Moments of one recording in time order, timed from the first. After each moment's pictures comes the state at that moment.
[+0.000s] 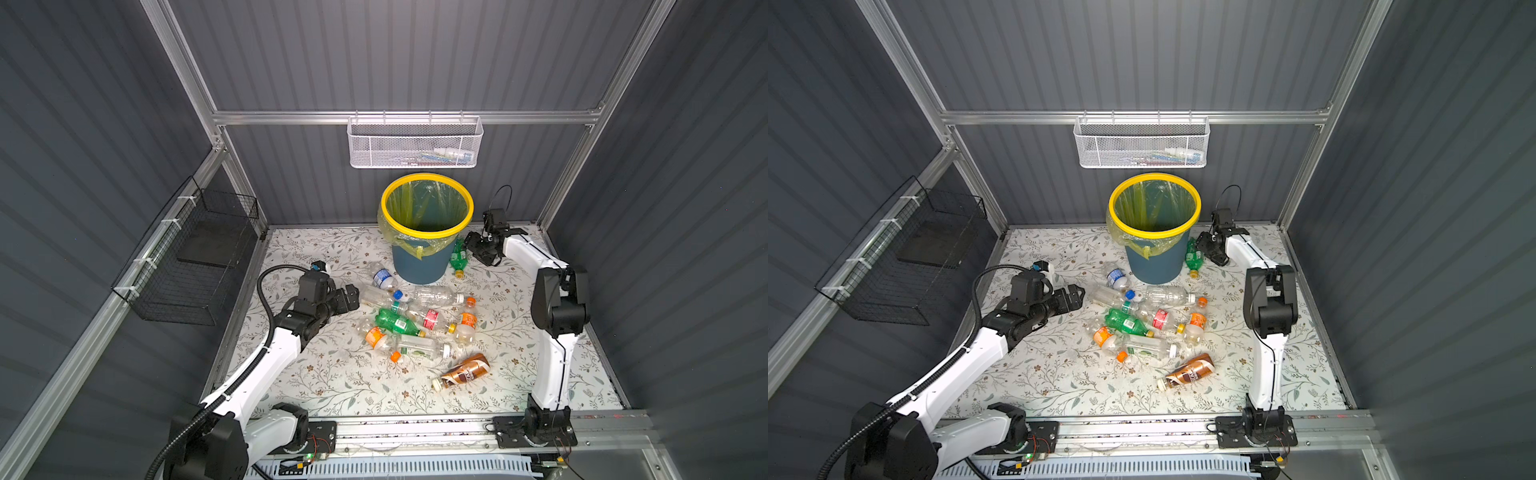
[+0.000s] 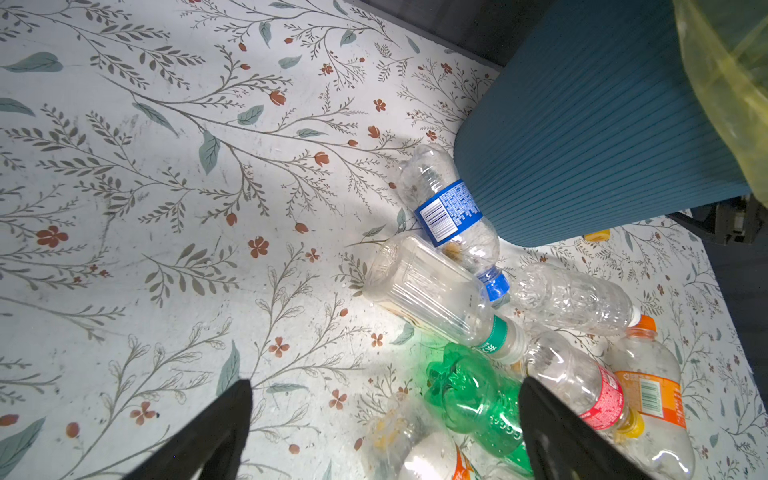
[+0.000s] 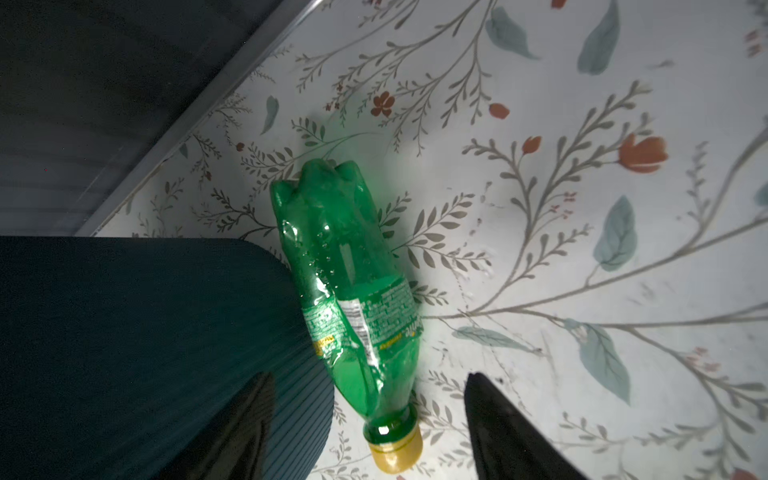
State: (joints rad) left arm -0.34 1.13 0.76 -0.31 0.04 -0.46; right arm 0.12 2.16 1.75 -0.56 -0.12 0.66
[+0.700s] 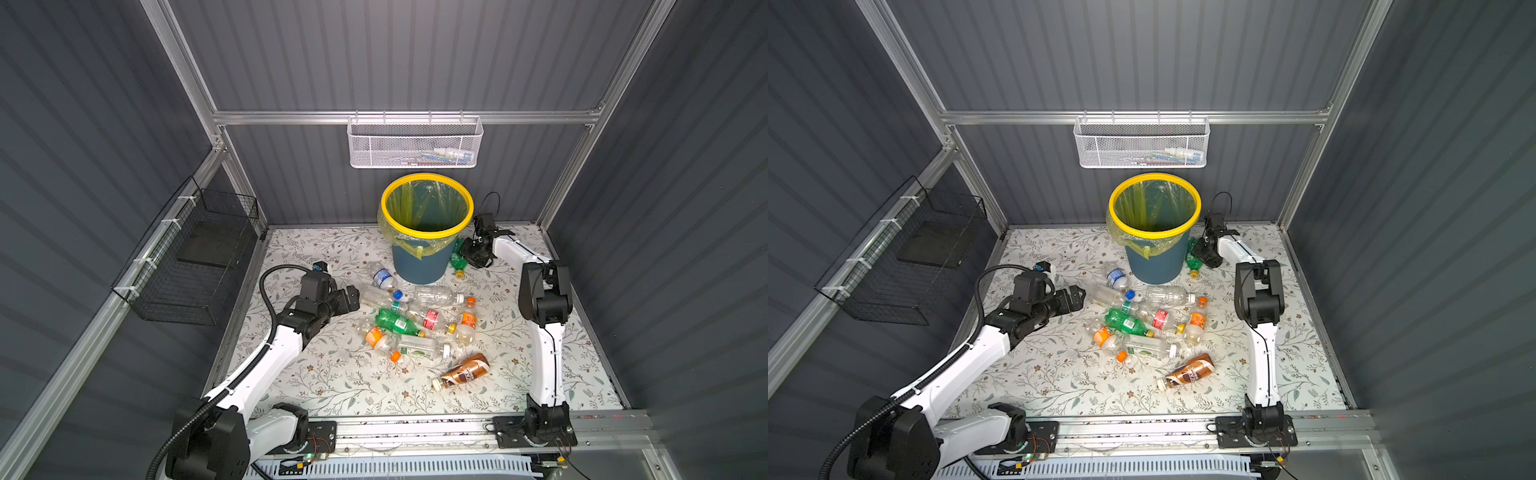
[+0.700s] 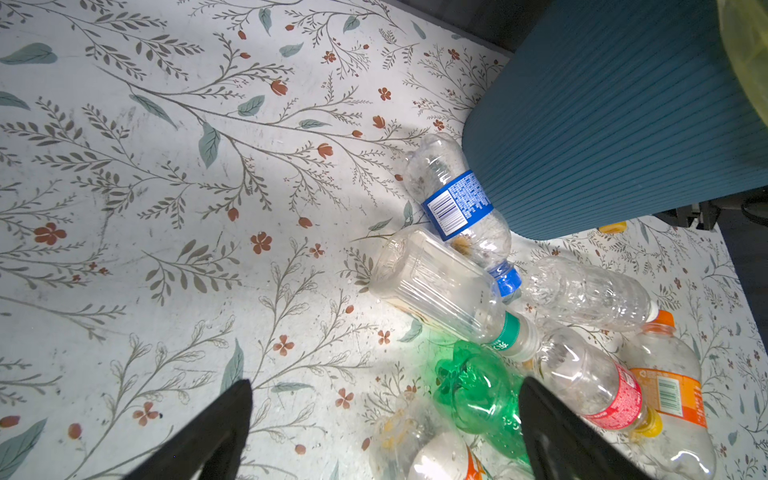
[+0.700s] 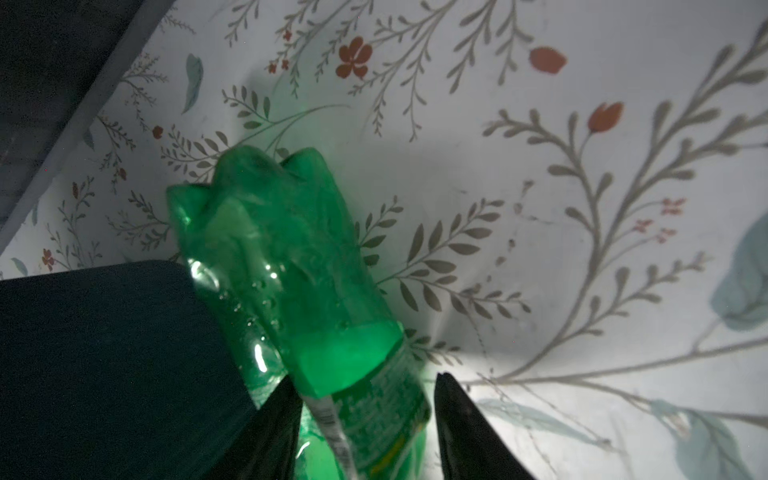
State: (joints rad) left arm -0.34 1.16 0.76 -0.31 0.04 -0.45; right arm 0.13 2.32 1.87 -0.61 -0.11 0.66
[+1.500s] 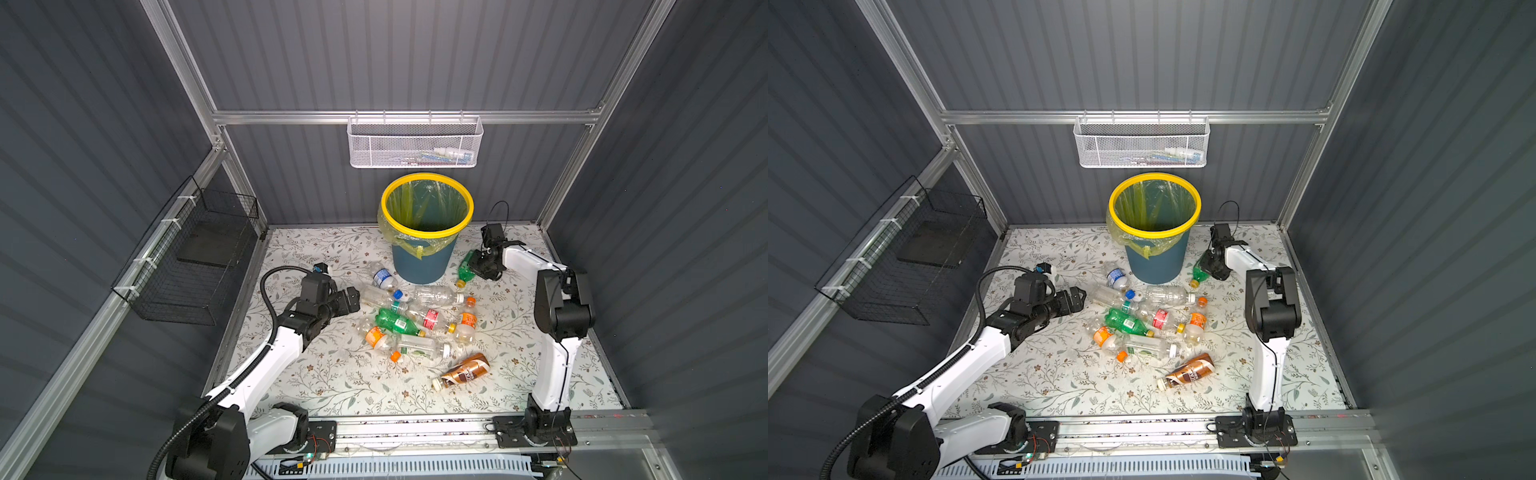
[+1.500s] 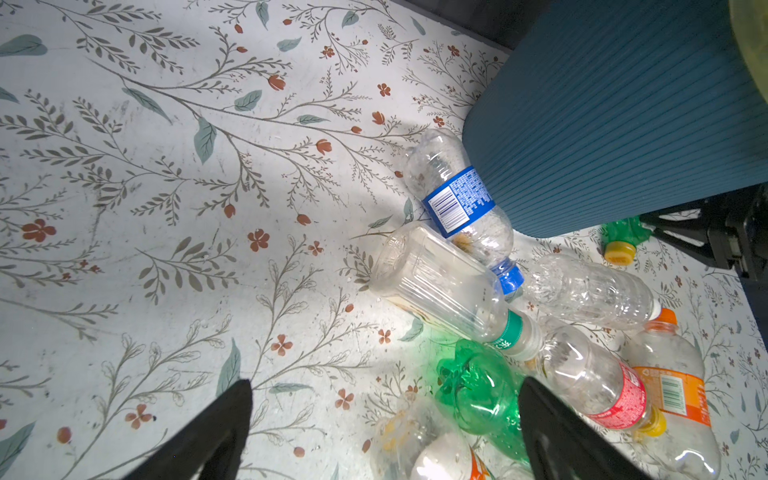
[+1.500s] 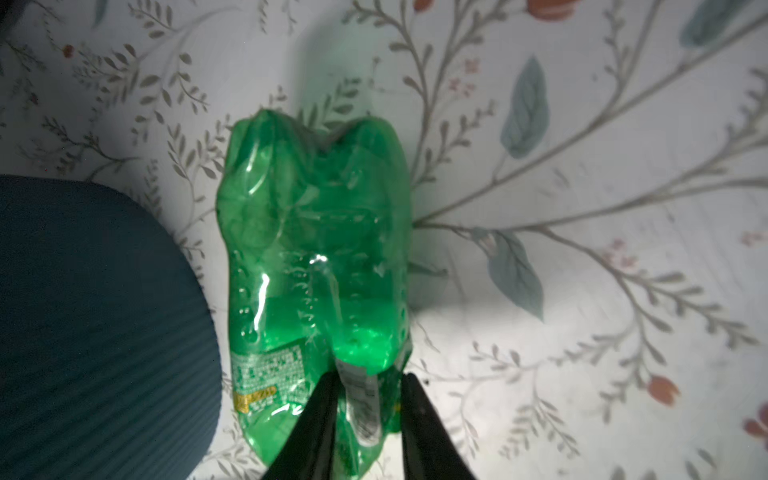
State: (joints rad) left arm -0.34 1.16 0.73 -0.28 0.05 -0.45; right arm 0.12 2.06 1.50 -0.56 -0.04 0.65
